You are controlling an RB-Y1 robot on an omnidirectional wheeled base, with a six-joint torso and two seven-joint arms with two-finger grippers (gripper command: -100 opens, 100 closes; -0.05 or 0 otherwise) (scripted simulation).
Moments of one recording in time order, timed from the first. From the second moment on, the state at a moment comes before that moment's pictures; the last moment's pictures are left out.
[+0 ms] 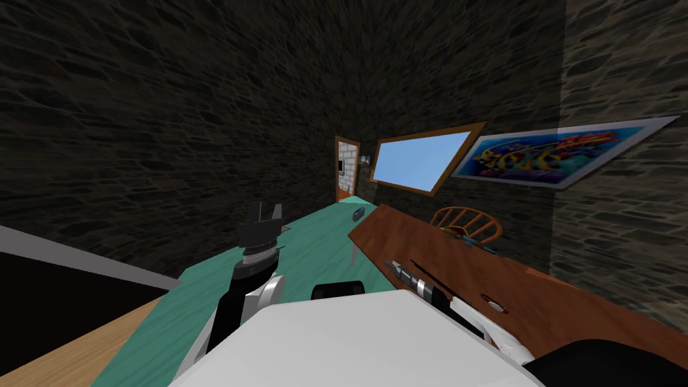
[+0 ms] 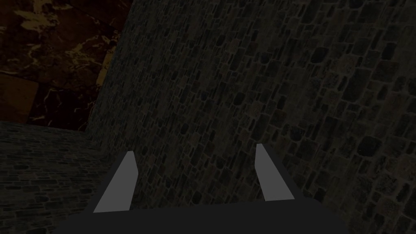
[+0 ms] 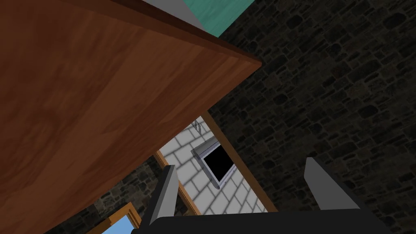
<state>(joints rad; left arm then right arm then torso) 0.53 0.01 -0.05 -2.34 0.00 -0.61 0.06 0.49 -0.85 0.29 -1.33 0.26 -0.65 0.18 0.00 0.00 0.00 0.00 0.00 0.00</state>
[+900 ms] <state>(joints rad) 0.53 0.01 -0.05 -2.34 0.00 -0.61 0.06 0.47 -1.00 0.38 -1.10 0.36 -0.65 0.19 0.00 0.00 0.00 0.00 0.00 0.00</state>
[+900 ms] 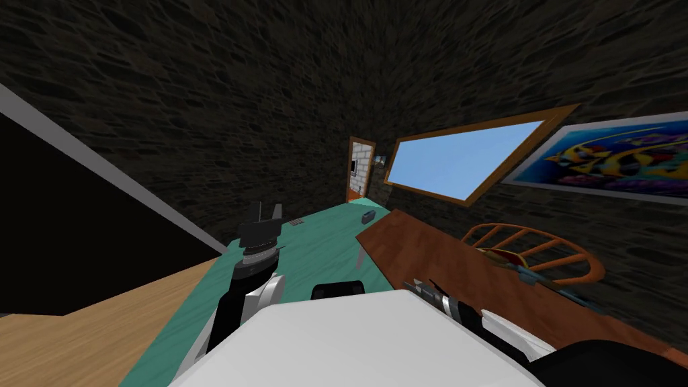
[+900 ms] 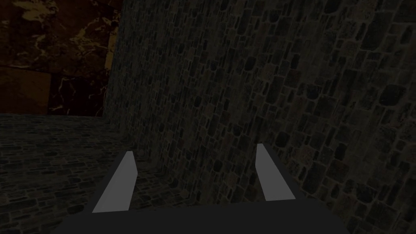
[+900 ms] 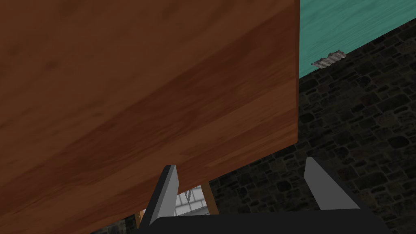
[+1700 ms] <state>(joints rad) 0.53 0.01 -0.05 -2.34 0.00 -0.61 0.06 0.50 -1.12 0.45 -0.93 0.45 -0.64 0.21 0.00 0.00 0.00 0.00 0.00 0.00</state>
